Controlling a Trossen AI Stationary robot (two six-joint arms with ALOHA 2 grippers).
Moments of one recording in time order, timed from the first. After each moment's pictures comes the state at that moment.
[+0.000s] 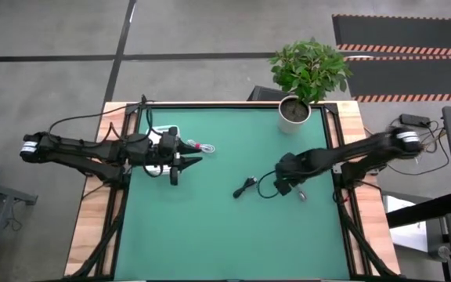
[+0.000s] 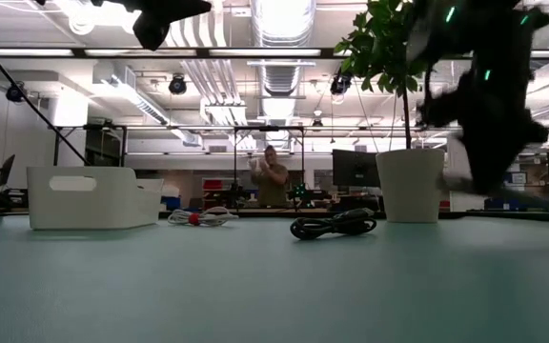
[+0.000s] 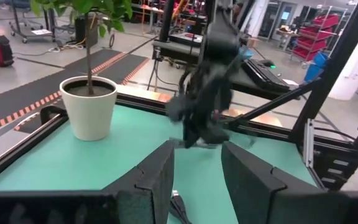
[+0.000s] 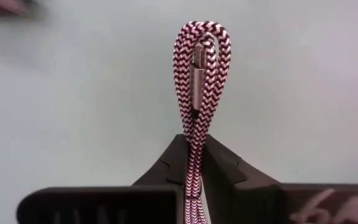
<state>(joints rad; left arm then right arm) -0.06 0.90 0.71 0.10 -0.17 -0.20 0.10 1.37 0.78 -0.85 0.09 1.03</state>
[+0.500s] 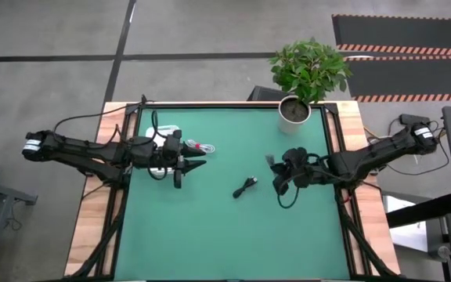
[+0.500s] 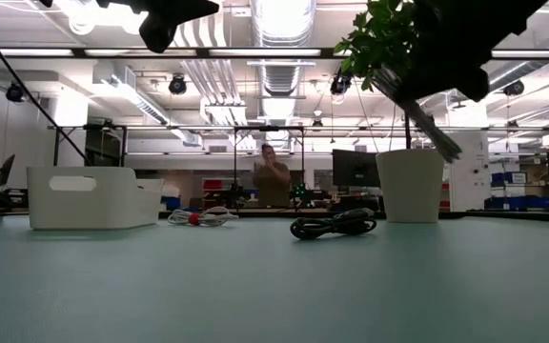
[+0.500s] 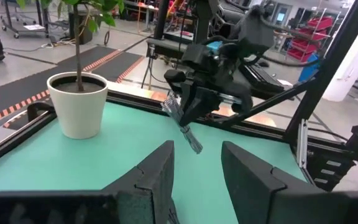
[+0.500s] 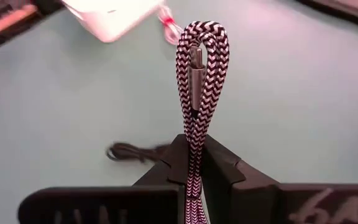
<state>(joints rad) -0.09 0.96 0.70 0.16 -0.17 -0.23 0.28 1.14 0.76 -0.43 0.55 0.80</state>
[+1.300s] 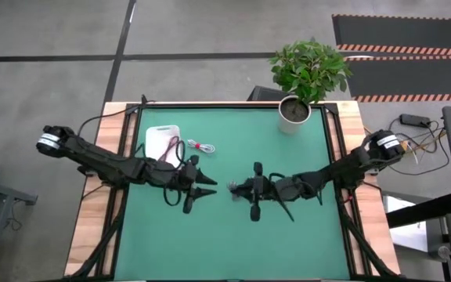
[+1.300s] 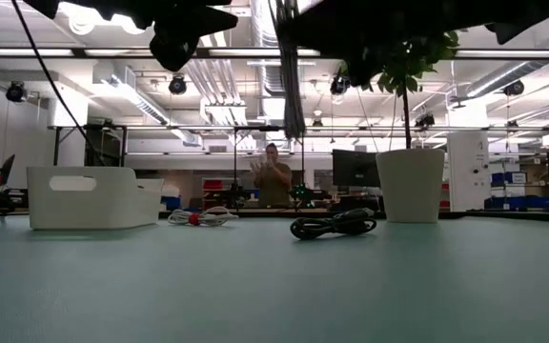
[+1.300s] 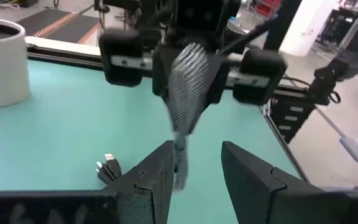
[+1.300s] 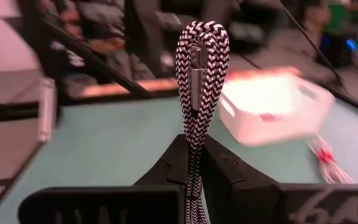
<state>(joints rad) -0.27 1.21 0.70 0.29 -0.17 -0.25 0.33 1.61 0.75 0.72 0.38 0.12</state>
